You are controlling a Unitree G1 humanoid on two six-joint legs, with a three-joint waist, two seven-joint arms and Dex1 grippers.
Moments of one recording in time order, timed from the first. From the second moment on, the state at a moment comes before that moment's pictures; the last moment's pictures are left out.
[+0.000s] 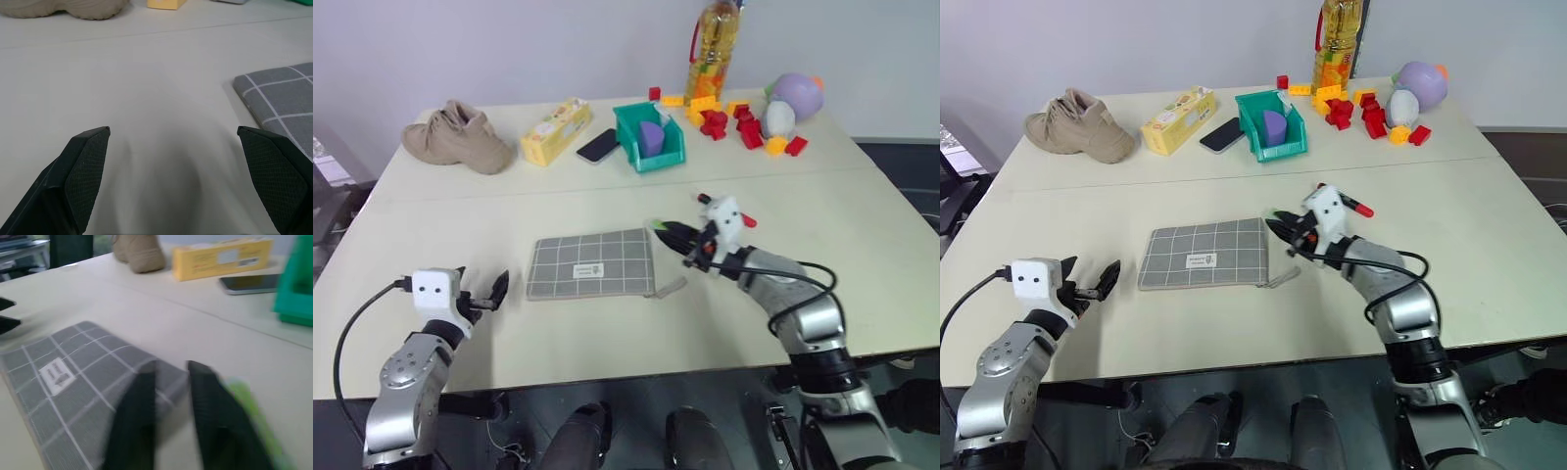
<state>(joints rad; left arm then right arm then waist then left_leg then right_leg) 0.10 0.37 0.33 -0.23 -0.32 0.29 -0.34 -0.45 -0.35 0.11 -0.07 0.32 0.46 0.63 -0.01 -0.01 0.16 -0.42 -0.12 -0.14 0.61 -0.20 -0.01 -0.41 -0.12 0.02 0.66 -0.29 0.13</state>
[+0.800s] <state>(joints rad) -0.12 0.78 0.10 0.36 0.01 -0.60 -0.79 -0.57 -0.21 0.27 0.19 0.11 0.52 0.52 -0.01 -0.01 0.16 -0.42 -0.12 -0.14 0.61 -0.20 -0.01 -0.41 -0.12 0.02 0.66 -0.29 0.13</state>
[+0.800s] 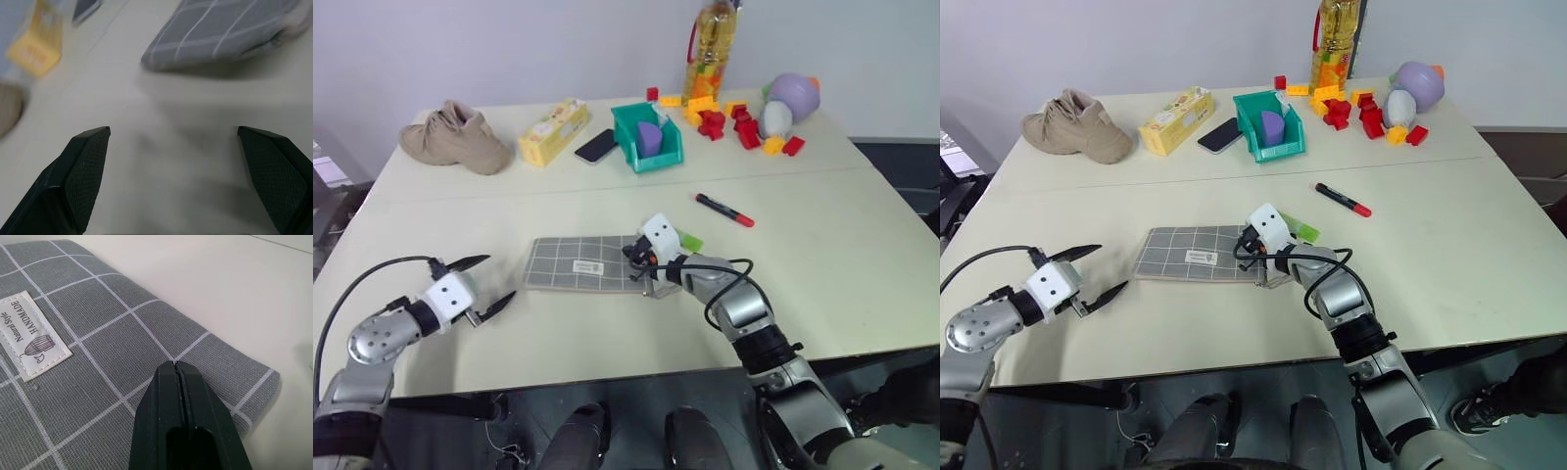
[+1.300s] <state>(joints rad) -0.59 0.75 -0.15 0.94 0.32 -1.22 -0.64 -0.54 -0.21 0.26 0.14 0.09 0.55 0.51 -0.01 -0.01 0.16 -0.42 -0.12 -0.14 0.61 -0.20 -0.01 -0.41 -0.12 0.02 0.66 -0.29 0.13</state>
